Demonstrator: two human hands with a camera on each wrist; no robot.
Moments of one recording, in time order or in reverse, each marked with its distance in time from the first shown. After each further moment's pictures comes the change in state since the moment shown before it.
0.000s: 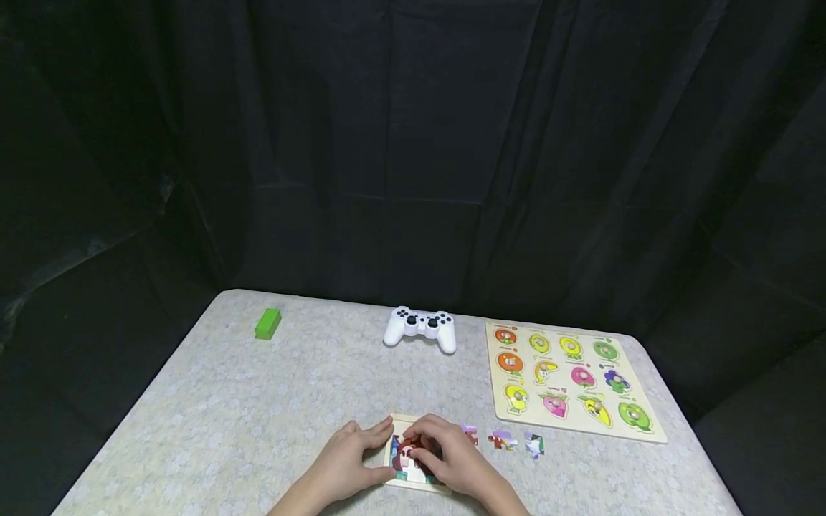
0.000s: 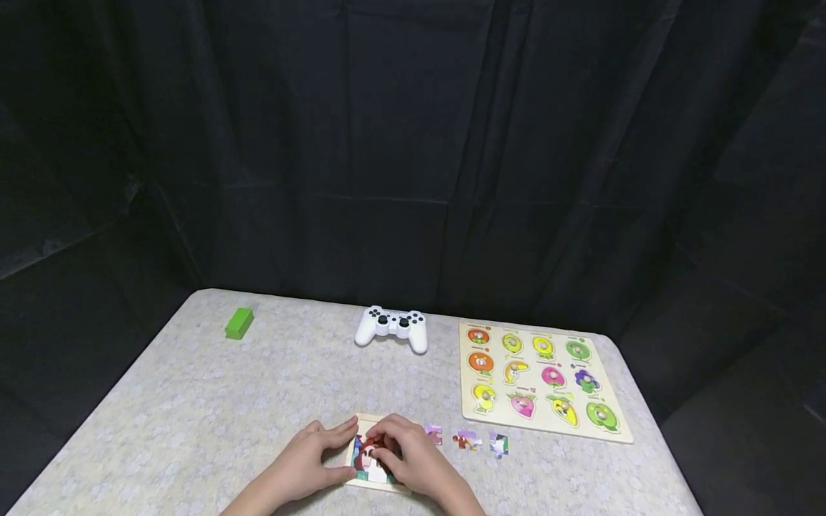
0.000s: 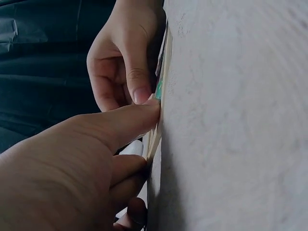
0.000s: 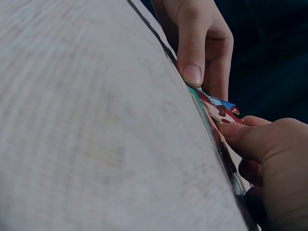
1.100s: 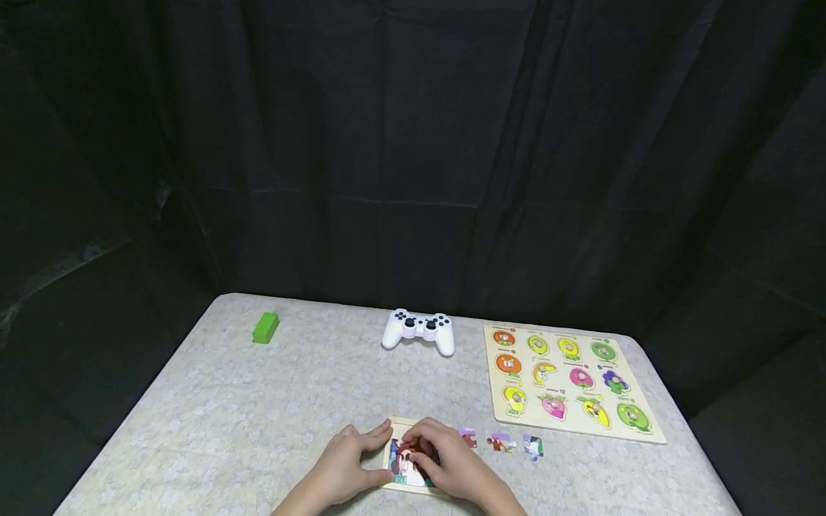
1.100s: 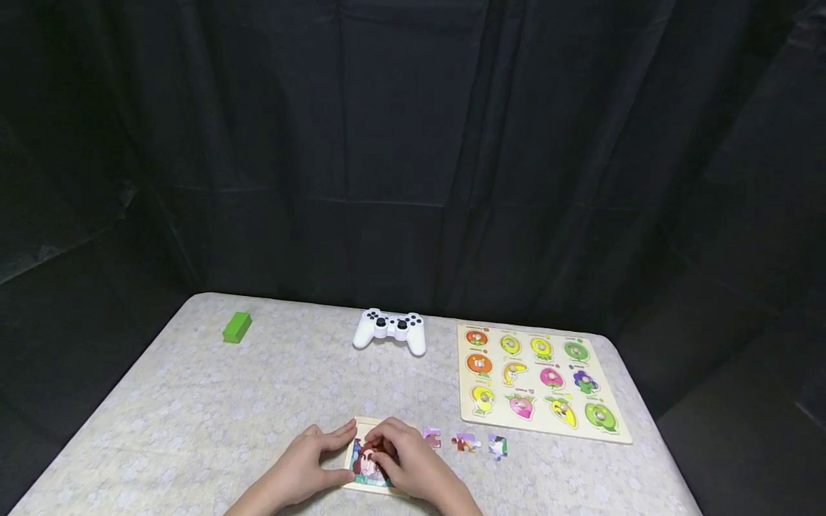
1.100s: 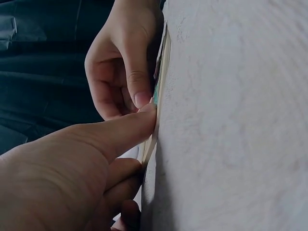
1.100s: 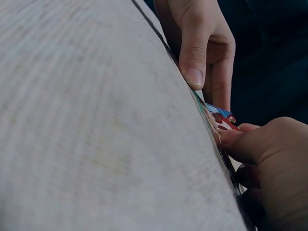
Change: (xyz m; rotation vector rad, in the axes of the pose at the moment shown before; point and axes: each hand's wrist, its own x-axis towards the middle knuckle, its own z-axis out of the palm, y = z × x) left_hand 0.001 -0.006 0.003 -0.100 0.002 -0.034; right_hand 0.001 0.000 0.000 -0.018 -0.030 -0.048
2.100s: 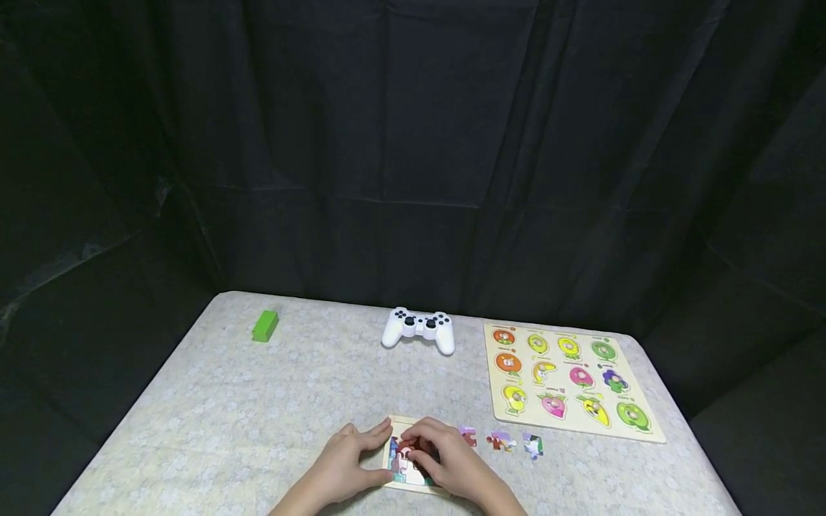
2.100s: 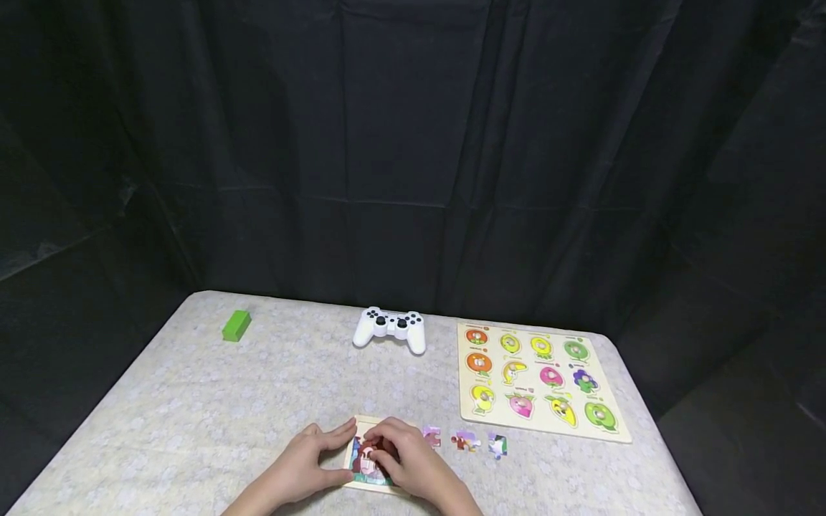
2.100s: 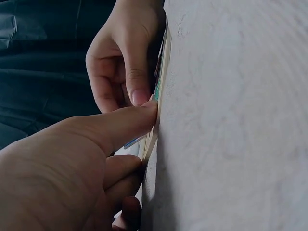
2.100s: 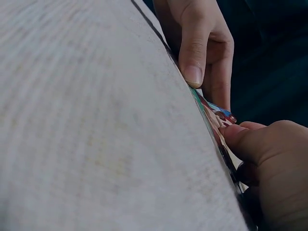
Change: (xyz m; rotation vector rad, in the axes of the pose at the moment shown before) left_hand 0.000 -0.002 -0.001 0.003 -0.016 0.019; right_hand -0.001 0.001 0.001 -0.010 0.024 0.006
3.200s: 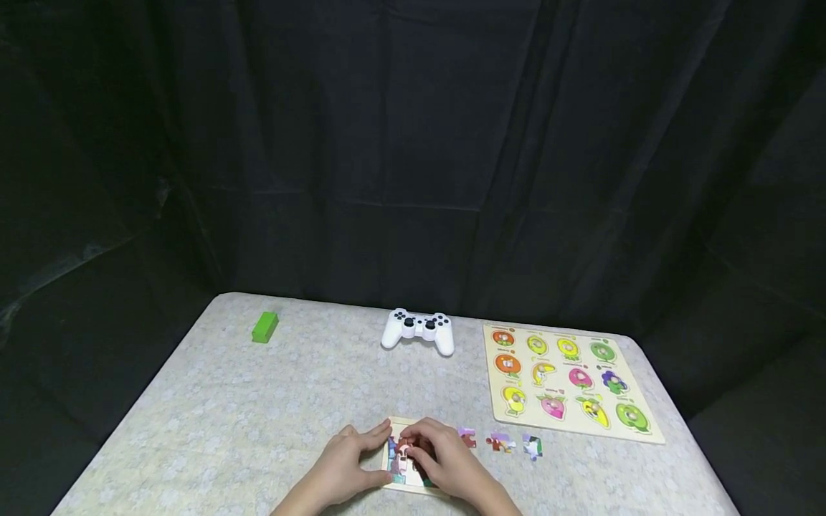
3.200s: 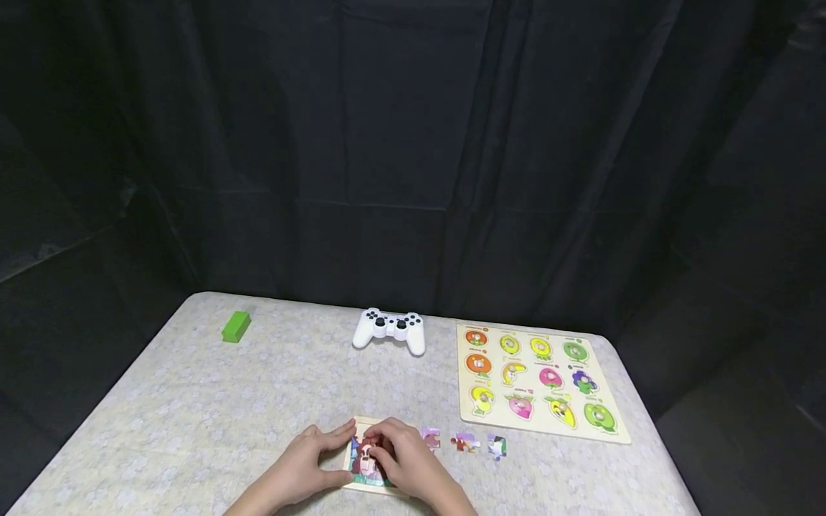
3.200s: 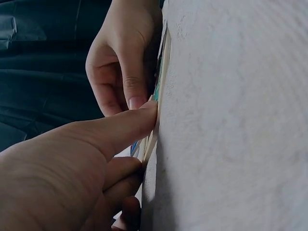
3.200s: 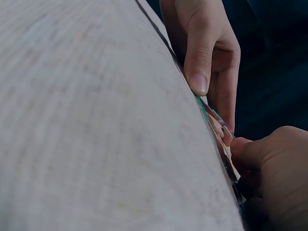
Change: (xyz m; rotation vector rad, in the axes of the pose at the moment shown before) left_hand 0.001 0.004 0.001 -0.022 0.001 -0.050; right_hand 0.003 -0.007 0.002 0.013 0.019 0.102
